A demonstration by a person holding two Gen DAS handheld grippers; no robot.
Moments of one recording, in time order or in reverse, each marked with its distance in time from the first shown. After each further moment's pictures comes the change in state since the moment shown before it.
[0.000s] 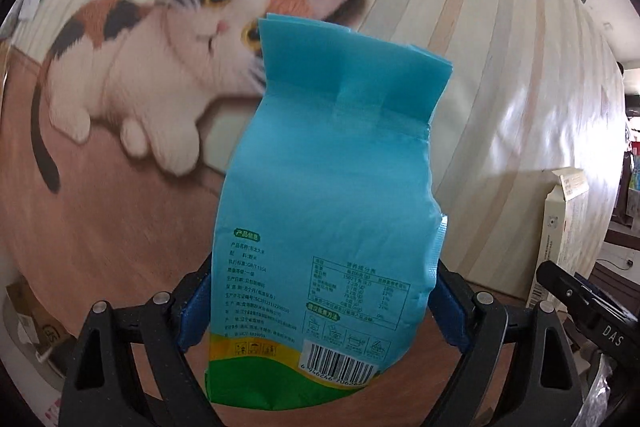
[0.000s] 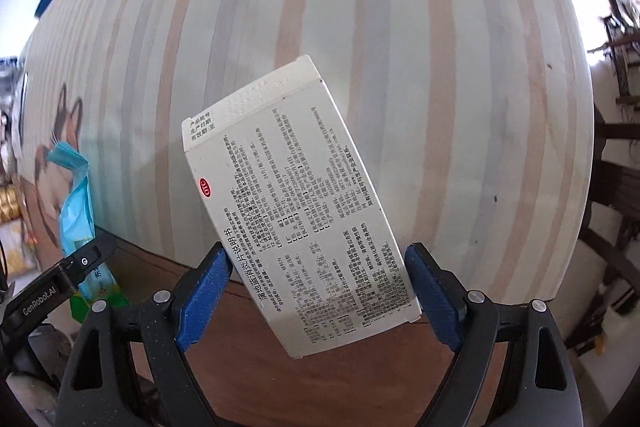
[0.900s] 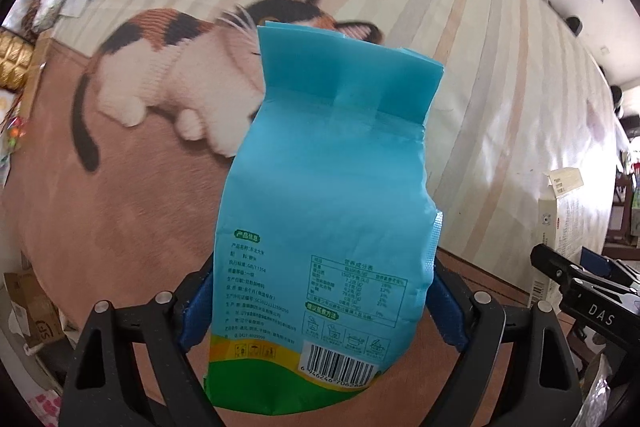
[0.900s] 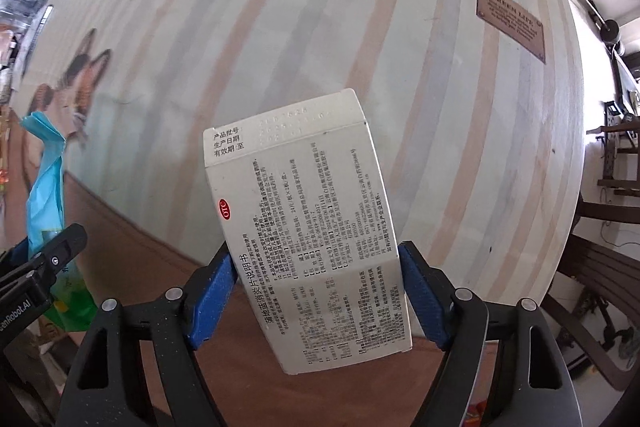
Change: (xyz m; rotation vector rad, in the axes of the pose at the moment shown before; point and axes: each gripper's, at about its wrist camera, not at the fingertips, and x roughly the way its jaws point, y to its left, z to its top) left arm -0.052 0.022 -0.111 -0.035 -0.191 0.005; right arm -0.027 0.091 -0.028 -0.225 -0.108 -0.104
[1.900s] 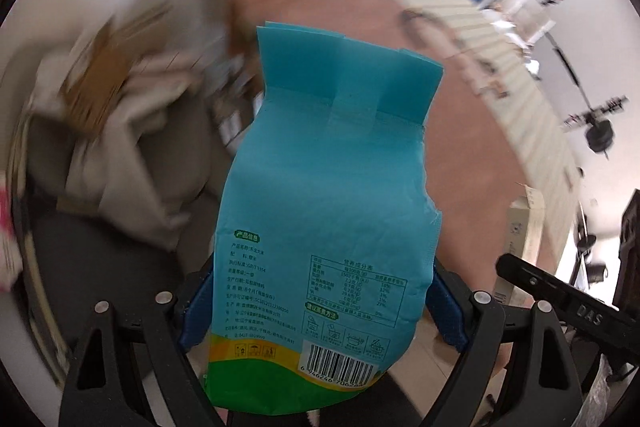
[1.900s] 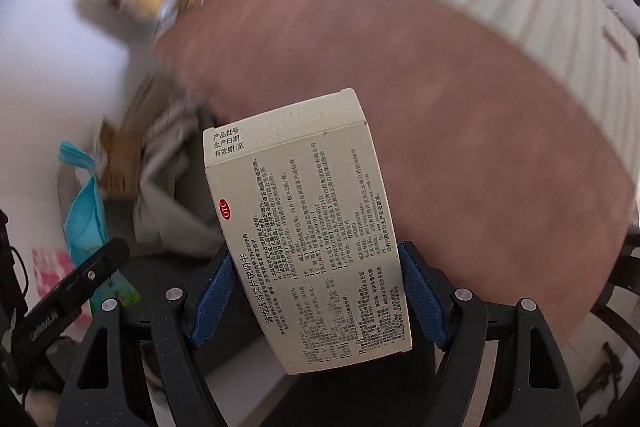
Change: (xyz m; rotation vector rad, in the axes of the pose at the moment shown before) left arm -0.117 0.275 -0.361 -0.524 -0.215 -0.106; right arm -0.068 0.227 -0.344 -0.373 -0.069 0.234
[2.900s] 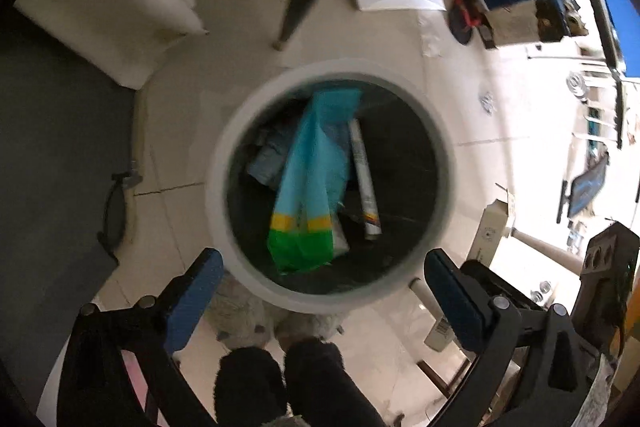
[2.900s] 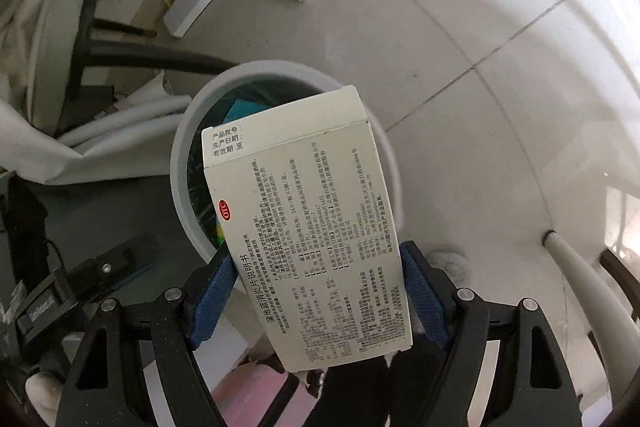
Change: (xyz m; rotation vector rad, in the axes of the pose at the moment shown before) left arm 0.455 0.248 -0.108 -0.483 0.302 -0.059; right arm 0.551 0.006 -0.053 -0.197 0.405 0.038
